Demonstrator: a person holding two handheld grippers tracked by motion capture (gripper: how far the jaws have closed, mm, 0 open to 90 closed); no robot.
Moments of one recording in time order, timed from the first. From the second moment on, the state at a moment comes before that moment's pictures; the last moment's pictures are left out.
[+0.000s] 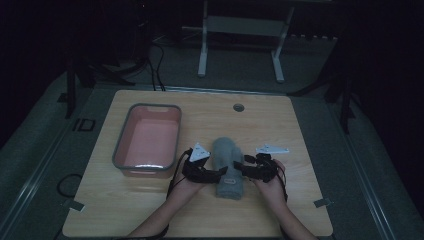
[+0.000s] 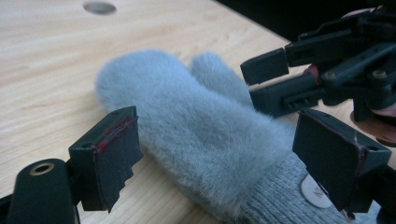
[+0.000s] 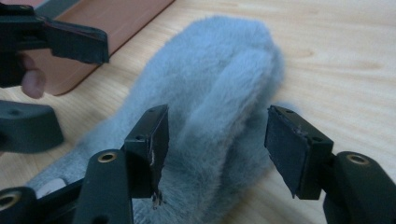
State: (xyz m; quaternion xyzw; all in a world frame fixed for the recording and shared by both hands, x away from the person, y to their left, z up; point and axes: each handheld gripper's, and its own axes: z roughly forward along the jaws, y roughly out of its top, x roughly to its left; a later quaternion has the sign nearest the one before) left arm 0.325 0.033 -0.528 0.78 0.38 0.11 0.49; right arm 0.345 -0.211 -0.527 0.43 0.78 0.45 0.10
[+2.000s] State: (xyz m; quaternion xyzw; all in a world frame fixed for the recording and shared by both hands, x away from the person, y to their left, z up) left arm 0.347 0.030 -0.488 0.81 0.33 0.03 0.49; right arm 0.338 -0.209 -0.492 0.42 0.78 0.46 0.07
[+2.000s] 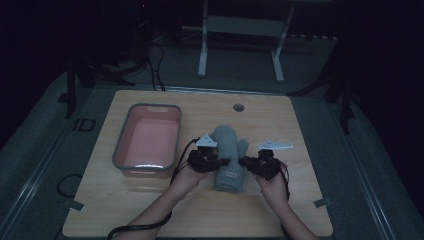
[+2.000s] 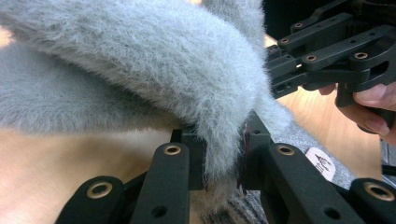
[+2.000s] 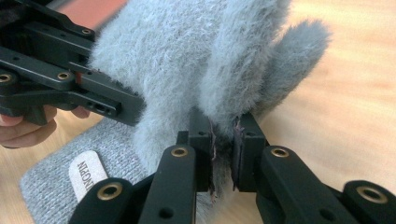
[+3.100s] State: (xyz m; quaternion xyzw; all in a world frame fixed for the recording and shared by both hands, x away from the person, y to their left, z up) left arm 0.371 0.185 -0.407 0.79 0.37 0.12 0.47; right arm 0.390 -0.057 -0.408 0.36 0.78 0.51 0.05
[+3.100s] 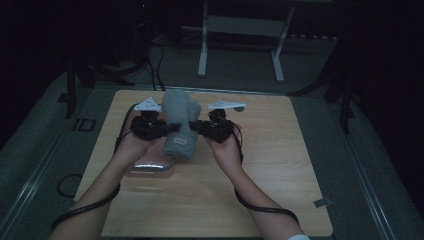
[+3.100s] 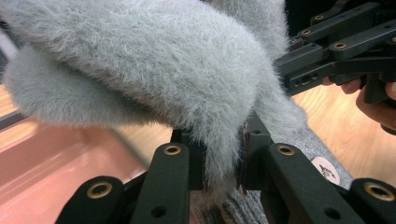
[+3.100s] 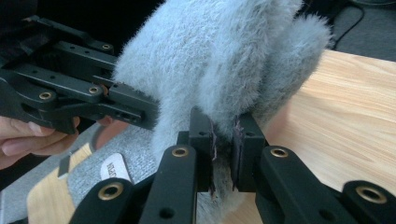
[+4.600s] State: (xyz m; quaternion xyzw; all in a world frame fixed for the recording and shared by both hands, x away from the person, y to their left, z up) left arm 0.421 0.225 -0.502 0.82 0.50 0.06 0.25; right arm 0.429 0.042 -0.470 0.38 0.84 0.39 0.04
